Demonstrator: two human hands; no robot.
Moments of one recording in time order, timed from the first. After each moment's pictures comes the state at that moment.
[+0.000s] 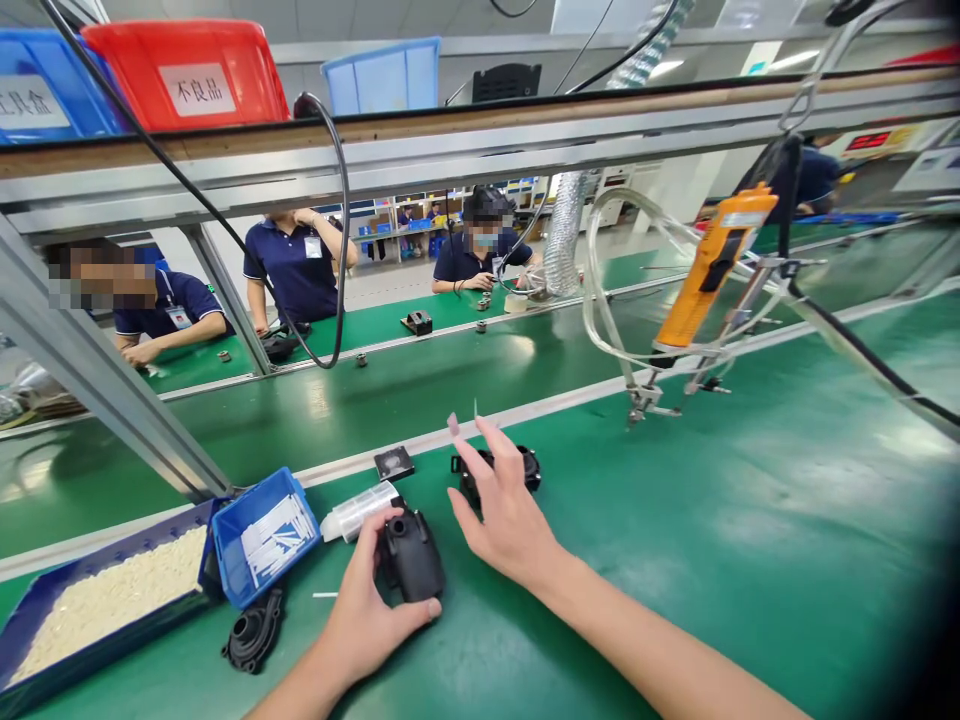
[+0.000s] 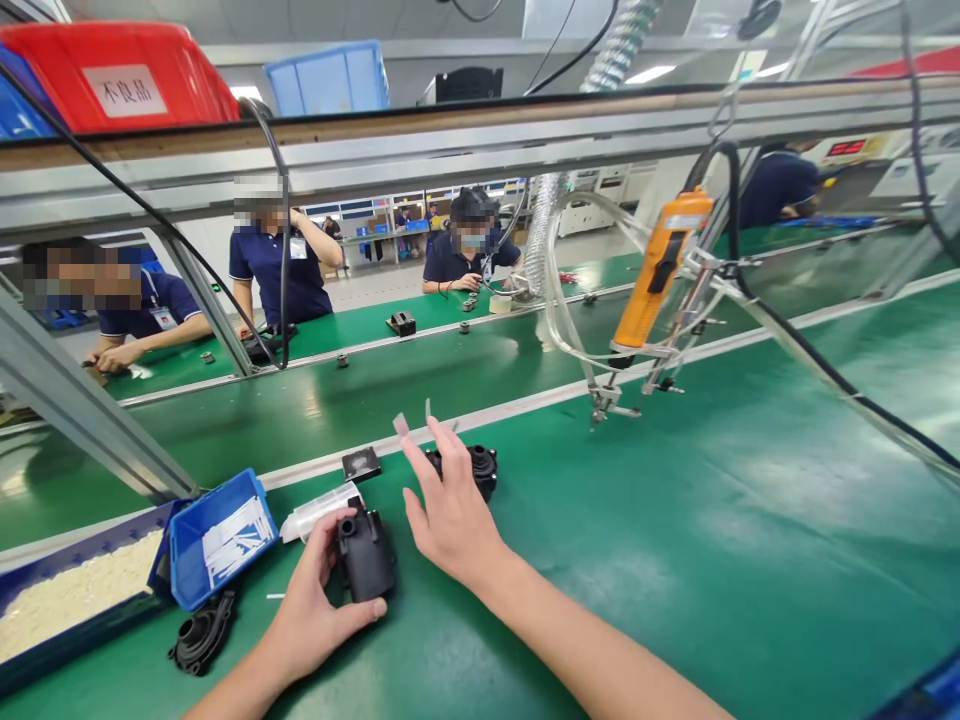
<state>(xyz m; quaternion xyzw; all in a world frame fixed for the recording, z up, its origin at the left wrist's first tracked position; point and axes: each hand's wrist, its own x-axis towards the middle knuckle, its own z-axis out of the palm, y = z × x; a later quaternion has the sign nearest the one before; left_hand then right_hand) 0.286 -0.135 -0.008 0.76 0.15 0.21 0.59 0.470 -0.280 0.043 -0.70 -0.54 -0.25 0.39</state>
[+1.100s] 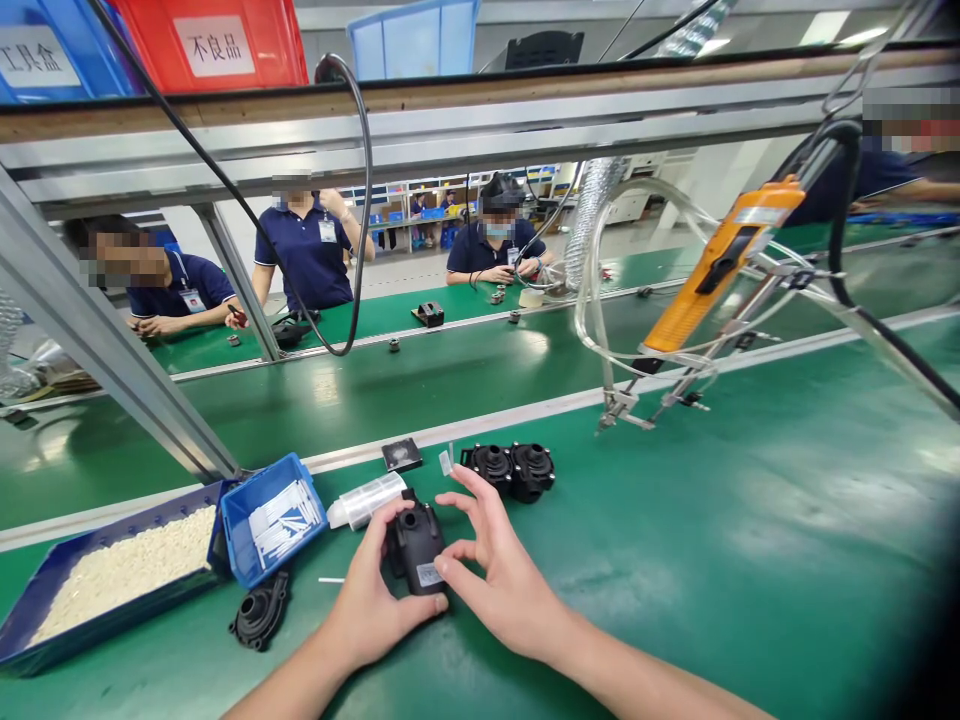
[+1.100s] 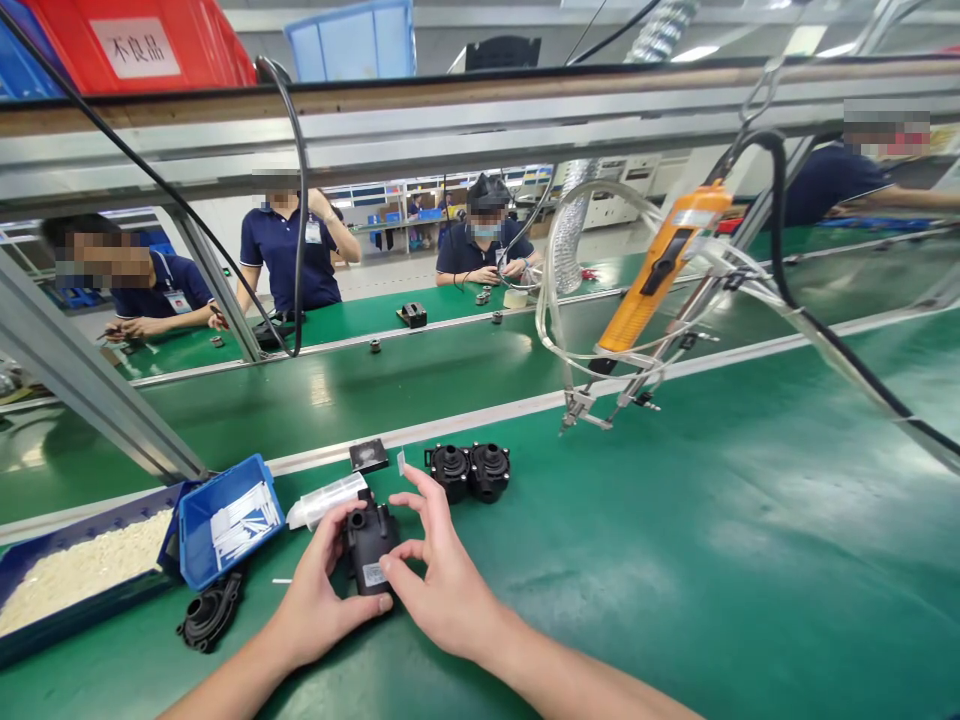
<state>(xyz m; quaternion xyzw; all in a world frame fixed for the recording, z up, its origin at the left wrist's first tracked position) 0.285 -0.136 -0.005 0.76 0.12 0.21 0.60 0.417 -0.287 0.031 -0.58 -0.39 0.27 0.66</state>
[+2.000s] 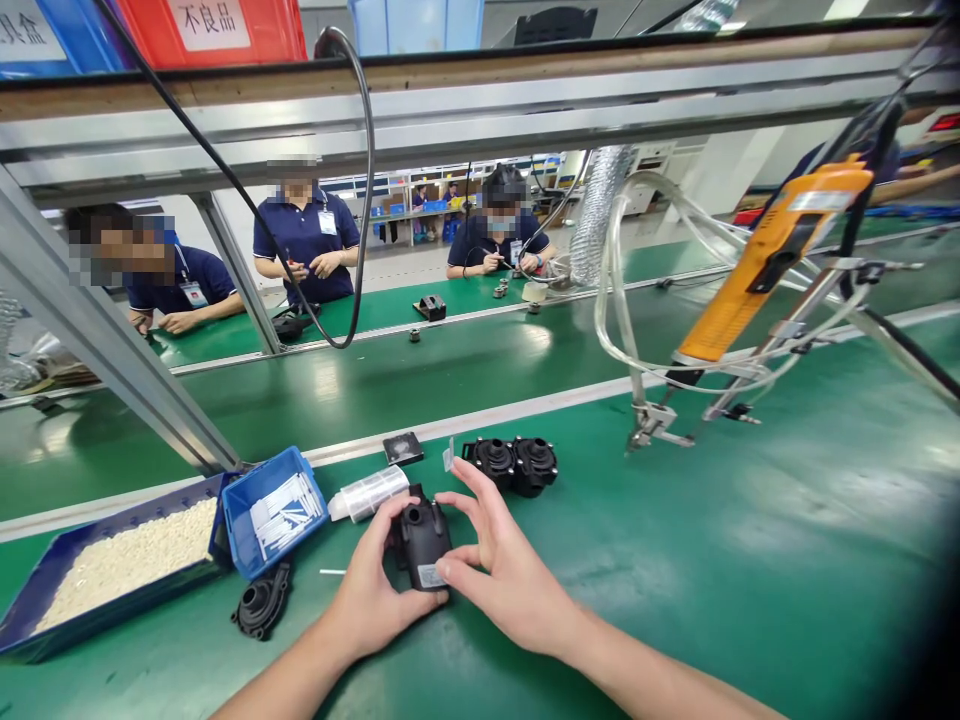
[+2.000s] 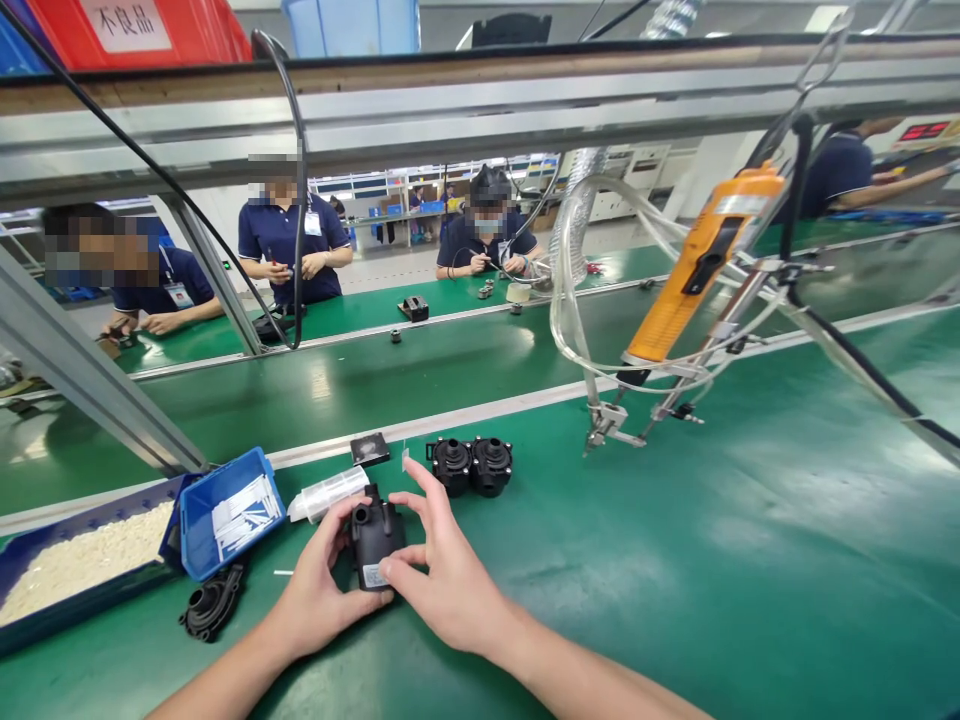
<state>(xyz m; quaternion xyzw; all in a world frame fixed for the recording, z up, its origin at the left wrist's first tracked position) 0.285 -0.135 -0.001 0.79 0.12 0.21 0.57 0.422 -0.292 0.030 -0.56 -0.36 0.35 0.66</state>
